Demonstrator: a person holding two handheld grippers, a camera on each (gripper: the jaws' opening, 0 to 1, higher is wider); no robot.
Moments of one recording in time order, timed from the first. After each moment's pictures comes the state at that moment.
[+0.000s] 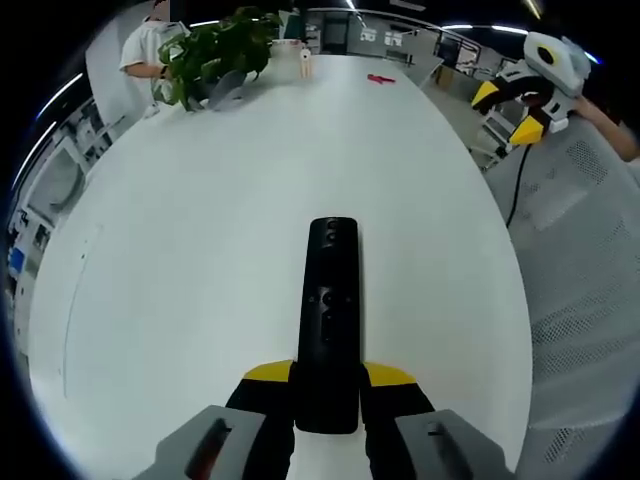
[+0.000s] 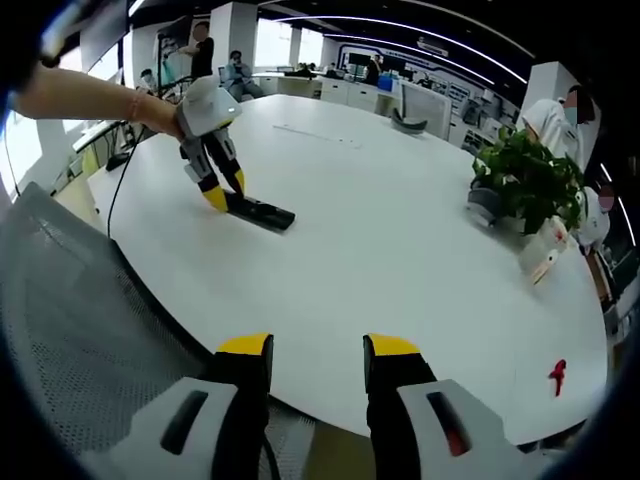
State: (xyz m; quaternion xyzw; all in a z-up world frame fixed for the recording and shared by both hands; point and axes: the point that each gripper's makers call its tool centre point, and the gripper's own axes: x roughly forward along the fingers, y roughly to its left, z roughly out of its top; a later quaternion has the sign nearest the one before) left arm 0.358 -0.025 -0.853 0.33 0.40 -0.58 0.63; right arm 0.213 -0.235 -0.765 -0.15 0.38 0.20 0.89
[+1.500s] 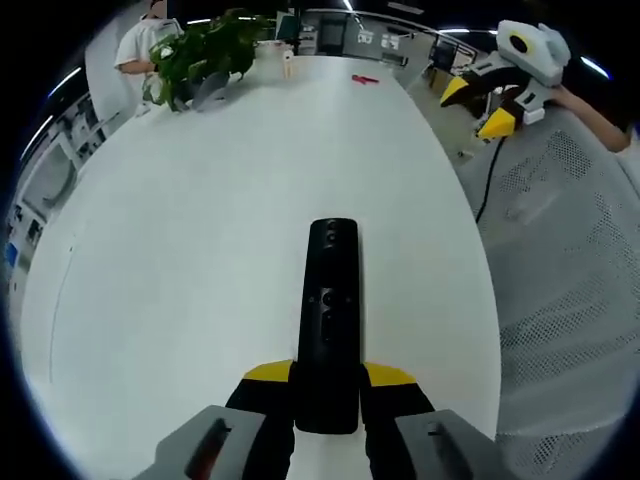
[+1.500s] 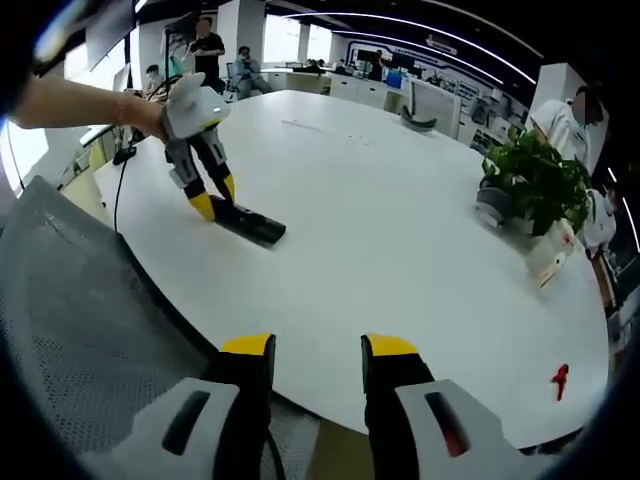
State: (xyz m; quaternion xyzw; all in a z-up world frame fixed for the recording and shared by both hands) left arm 0.313 -0.019 -0.852 0.32 0.41 -0.59 0.62; right arm 0.209 -0.228 -0.769 -0.15 0.39 0.21 0.88
